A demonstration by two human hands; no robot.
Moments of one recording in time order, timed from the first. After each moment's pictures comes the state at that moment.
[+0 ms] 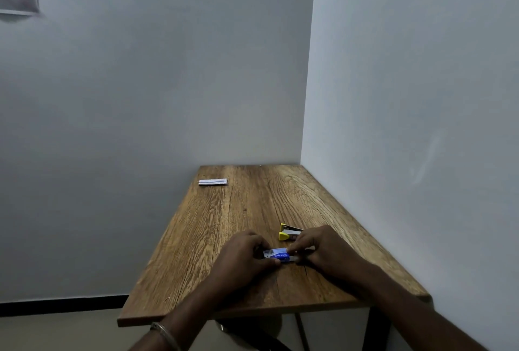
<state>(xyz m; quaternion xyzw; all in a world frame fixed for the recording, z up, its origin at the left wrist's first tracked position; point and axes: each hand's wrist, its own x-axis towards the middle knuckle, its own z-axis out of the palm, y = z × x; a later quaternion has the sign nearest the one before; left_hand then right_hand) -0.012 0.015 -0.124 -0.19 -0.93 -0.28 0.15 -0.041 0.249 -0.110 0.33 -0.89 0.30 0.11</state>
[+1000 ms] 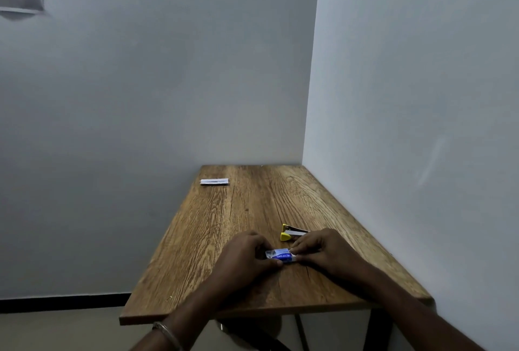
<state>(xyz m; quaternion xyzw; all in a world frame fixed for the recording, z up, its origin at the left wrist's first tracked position) -0.013 0.014 -0.126 -0.19 -0.93 -0.28 0.16 -0.034 0.252 -0.111 0.28 -0.88 0.39 0.06</state>
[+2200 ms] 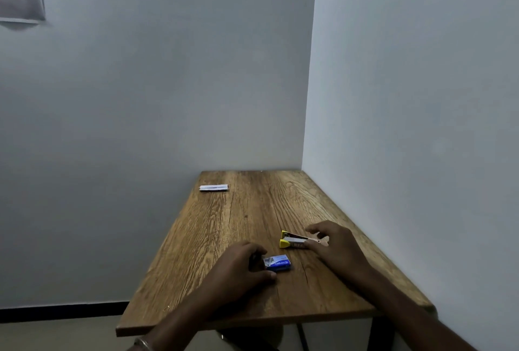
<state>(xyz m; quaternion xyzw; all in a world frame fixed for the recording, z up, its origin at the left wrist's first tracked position) -0.003 0.004 -0.125 -0.19 -0.93 -0.29 0.14 -0.047 0.256 -0.111 0.14 -0.90 0.34 0.22</state>
